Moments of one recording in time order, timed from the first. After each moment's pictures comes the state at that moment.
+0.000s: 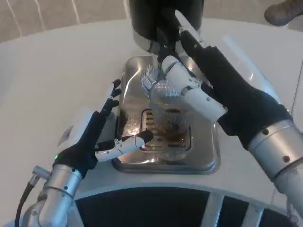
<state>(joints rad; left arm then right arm) -0.53 0.35 -0.08 0.68 0.39 -0.55 0.14 -0.53 -0.26 0.34 -0.90 -0.62 0.84 0.40</state>
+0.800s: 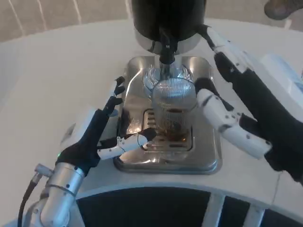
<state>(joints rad) -0.54 0.35 -0.10 0.69 0.36 -0.57 0.14 -0.24 -0.25 0.13 -1.03 -0.84 0.49 0.64</state>
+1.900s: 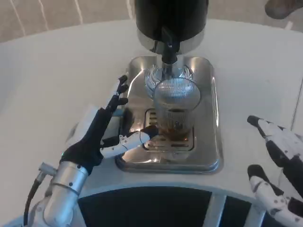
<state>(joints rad) -0.59 0.33 -0.10 0.79 0.33 -0.65 0.13 0.21 0.07 -0.38 -1.03 -0.78 -0.11 0.88</state>
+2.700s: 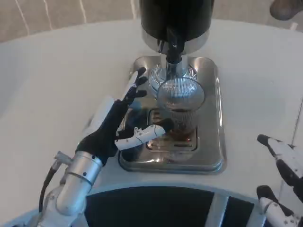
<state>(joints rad) -0.70 0.29 -0.12 0.93 0.32 -0.74 0.10 0.32 0.07 -0.46 -1.03 -0.74 -0.17 0.89</state>
